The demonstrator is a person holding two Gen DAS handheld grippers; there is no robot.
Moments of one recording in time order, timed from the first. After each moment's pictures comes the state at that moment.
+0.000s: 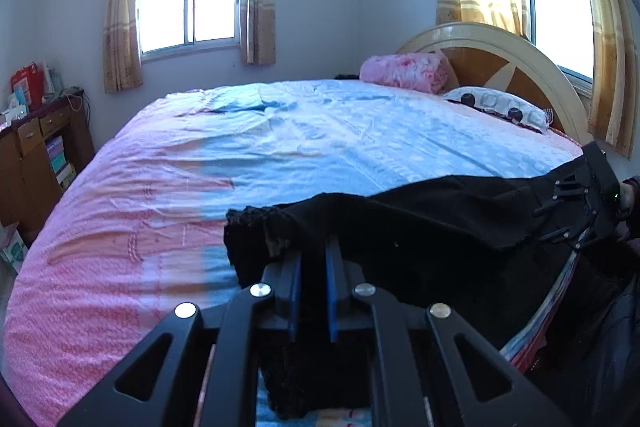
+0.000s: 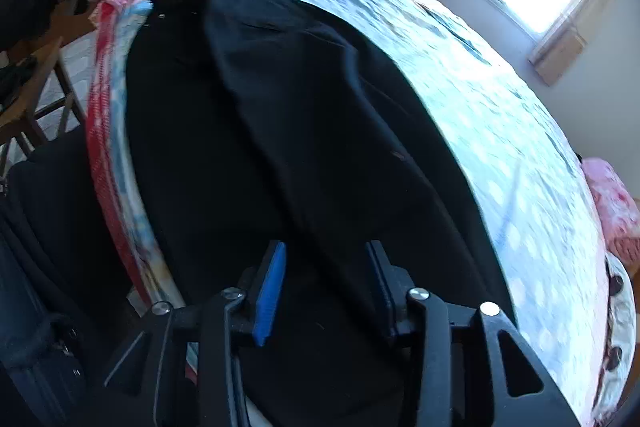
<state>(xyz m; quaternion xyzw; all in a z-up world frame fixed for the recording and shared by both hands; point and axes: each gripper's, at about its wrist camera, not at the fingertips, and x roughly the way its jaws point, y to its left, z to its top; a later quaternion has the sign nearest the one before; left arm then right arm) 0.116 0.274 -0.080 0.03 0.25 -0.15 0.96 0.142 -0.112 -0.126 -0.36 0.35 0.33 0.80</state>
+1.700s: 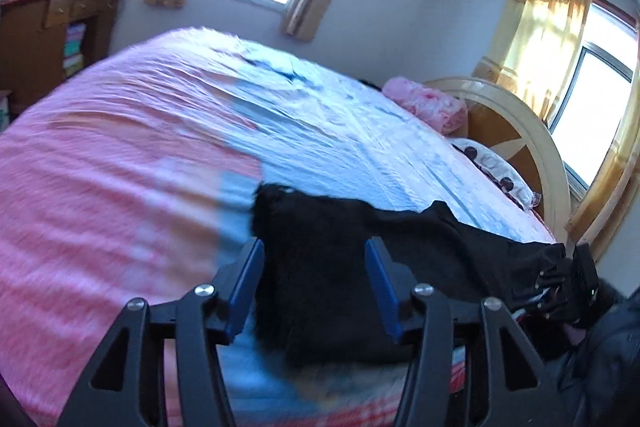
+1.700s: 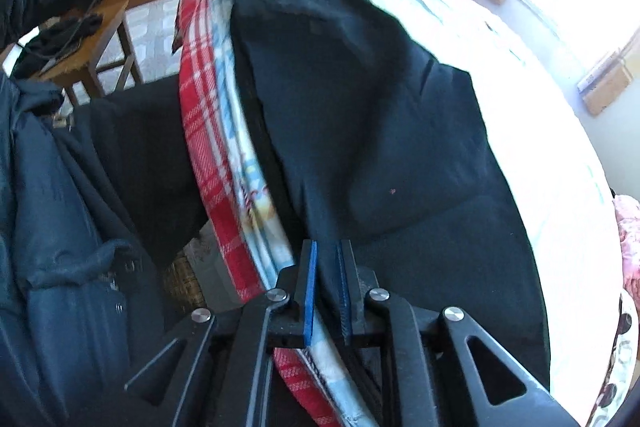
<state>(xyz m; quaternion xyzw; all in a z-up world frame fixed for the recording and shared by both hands) 0.105 0.331 -0.104 -0.18 0.31 -0.15 0.92 0.092 -0.129 -0.107 -0.38 0.36 0.41 0.75</state>
